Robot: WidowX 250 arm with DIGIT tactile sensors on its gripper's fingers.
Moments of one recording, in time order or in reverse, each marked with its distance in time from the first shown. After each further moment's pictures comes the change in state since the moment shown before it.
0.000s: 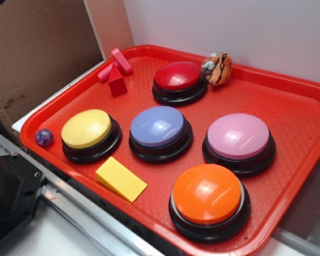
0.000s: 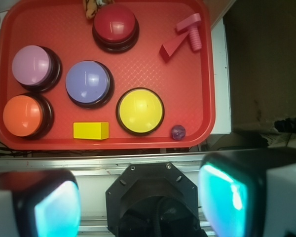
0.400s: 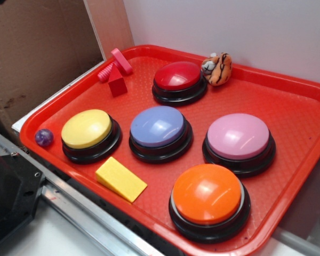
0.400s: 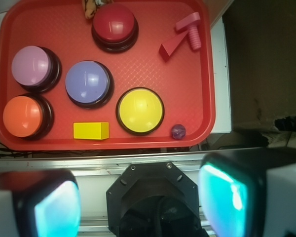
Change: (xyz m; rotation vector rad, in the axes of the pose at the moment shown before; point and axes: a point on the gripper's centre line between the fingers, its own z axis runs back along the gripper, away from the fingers) arm -0.002 0.001 -0.004 0.005 0.015 0.005
